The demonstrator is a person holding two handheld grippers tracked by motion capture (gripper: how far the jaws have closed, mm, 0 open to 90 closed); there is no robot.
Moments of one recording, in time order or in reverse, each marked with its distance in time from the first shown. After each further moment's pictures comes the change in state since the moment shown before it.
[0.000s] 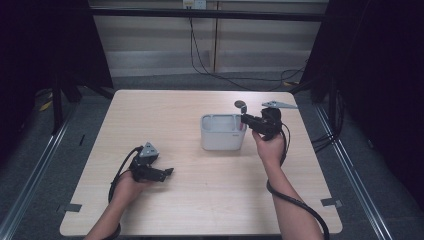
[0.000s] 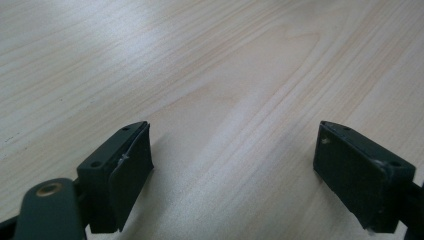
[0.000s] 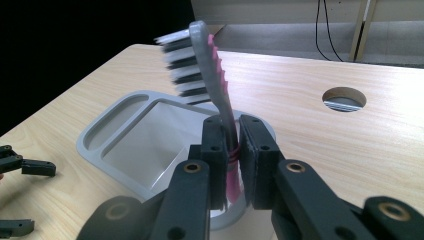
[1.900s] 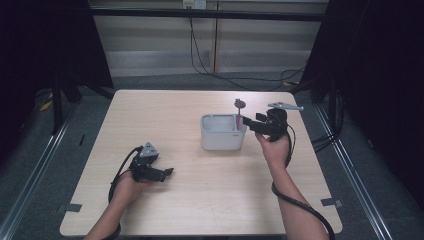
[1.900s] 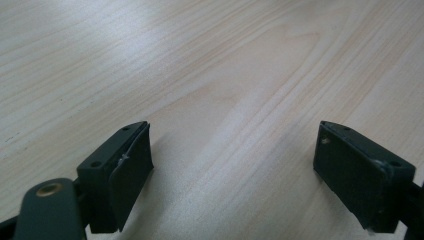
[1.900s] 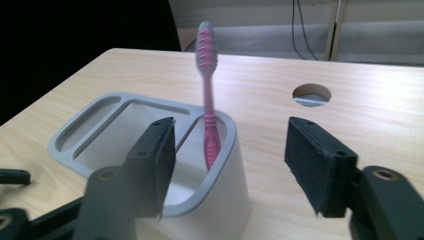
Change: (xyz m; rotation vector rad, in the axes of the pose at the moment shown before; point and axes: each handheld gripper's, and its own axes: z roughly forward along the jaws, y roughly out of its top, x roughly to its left) left arm 0.000 0.000 0.000 0.000 0.000 0.001; right arm -0.010 -0.003 -0.010 -0.004 -0.074 0.023
